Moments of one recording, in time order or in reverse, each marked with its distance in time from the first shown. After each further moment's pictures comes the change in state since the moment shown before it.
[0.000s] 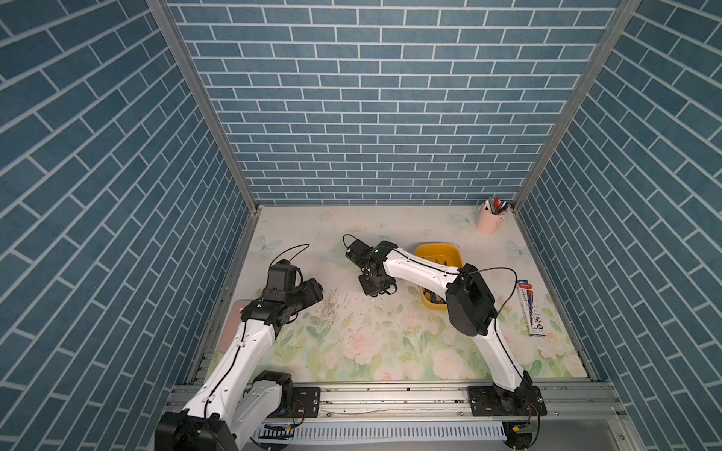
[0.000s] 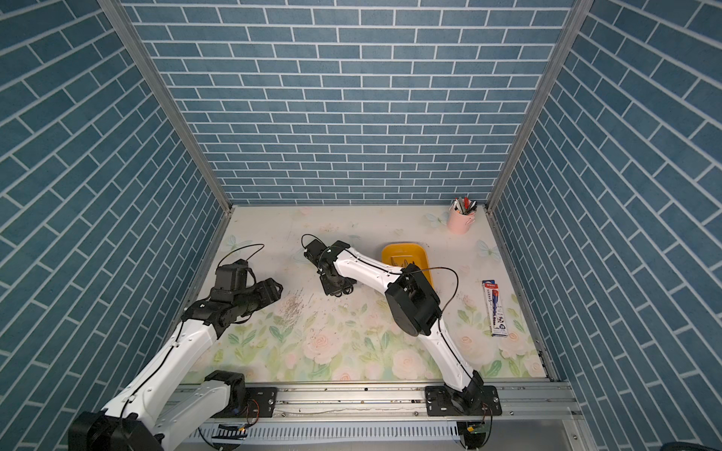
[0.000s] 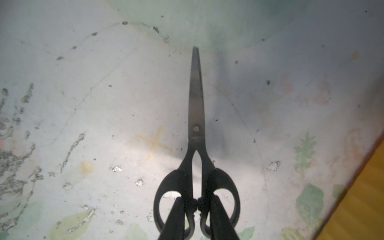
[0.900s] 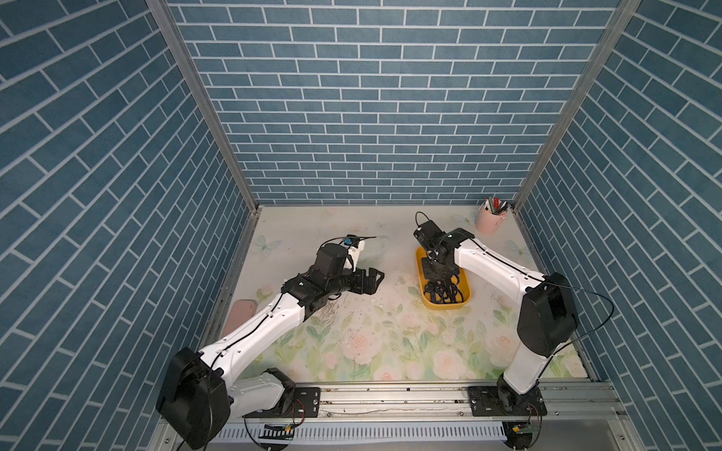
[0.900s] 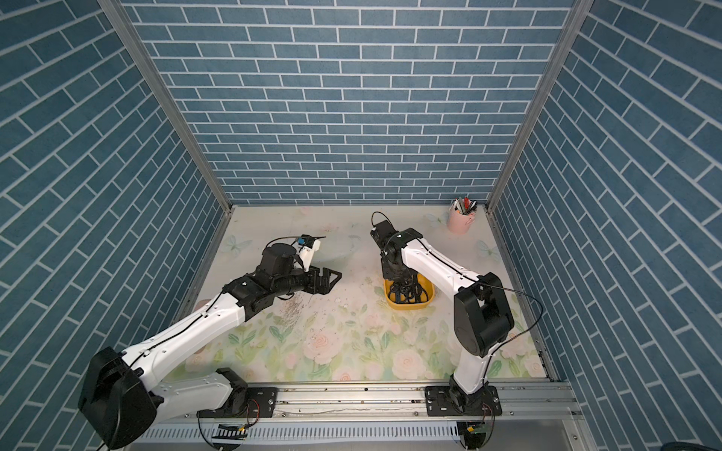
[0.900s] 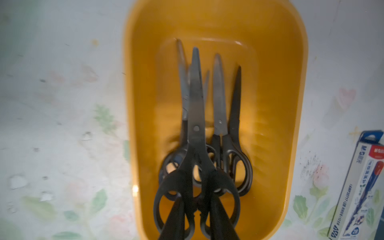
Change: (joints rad) left arm -0.476 0.262 0.262 0.289 0.111 0.225; right arm -0.356 -0.530 -0.581 0.071 0.099 -0.043
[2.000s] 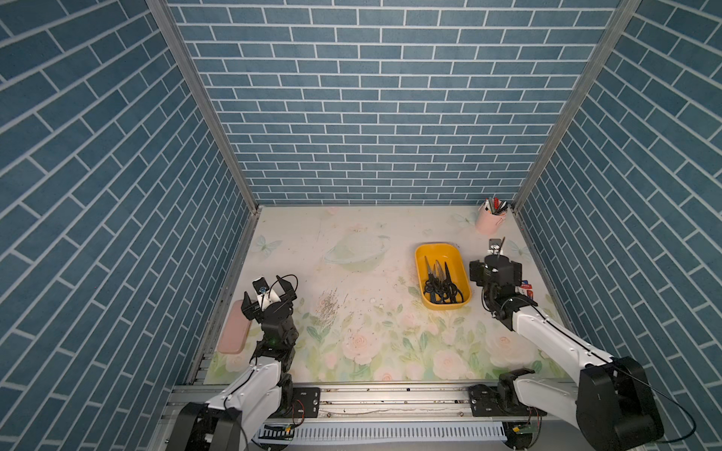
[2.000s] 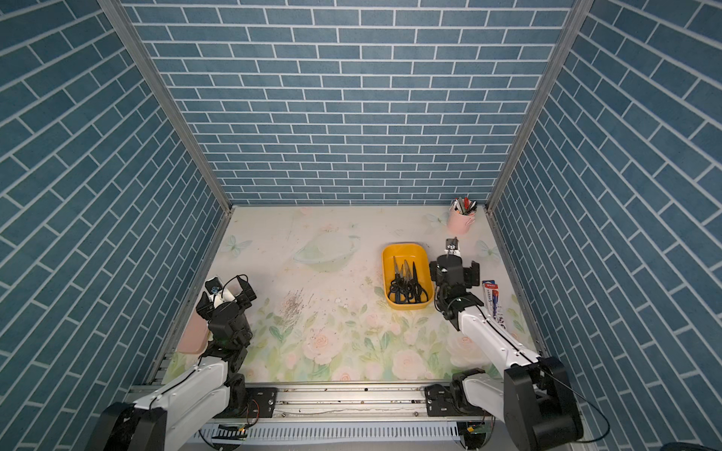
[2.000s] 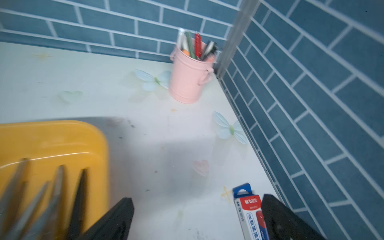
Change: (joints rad) left arm 0.506 -0.237 -0.863 1.077 -0.911 0.311; right arm -0.401 -0.598 -0.916 1.204 0.264 -0.450
